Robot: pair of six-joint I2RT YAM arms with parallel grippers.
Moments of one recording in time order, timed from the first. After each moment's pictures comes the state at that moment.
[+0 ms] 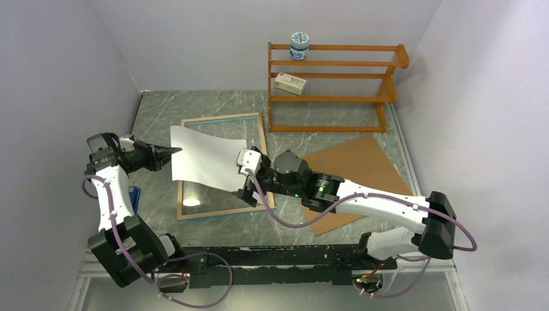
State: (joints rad) left arm 0.55 1.19 0.91 -0.72 1.02 -0.98; right arm 1.16 1.31 1.03 0.03 -0.06 -0.22
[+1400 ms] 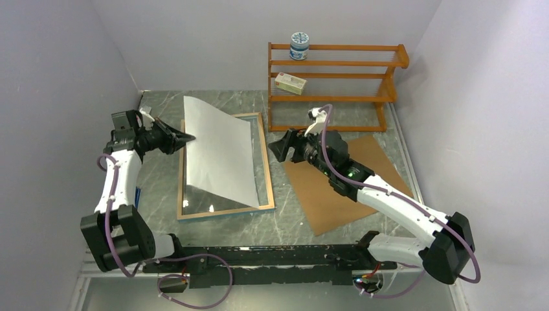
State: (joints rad) left arm 0.28 1.28 1.05 -0.47 0.82 -0.85; right arm 0.74 1.14 0.87 0.07 0.06 0.53
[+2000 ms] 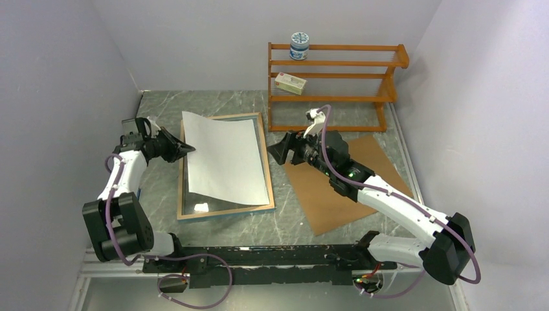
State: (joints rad) left arm 0.27 1.38 0.97 -0.47 0.65 -0.67; right arm 0.74 1.13 0.86 0.07 -0.02 0.52
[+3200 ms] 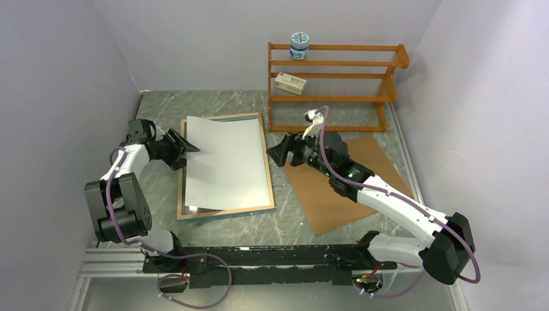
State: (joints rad) left arm 0.26 1.52 0.97 -0.48 0.62 -0.61; right arm 0.74 1.13 0.86 0.07 -0.05 0.51
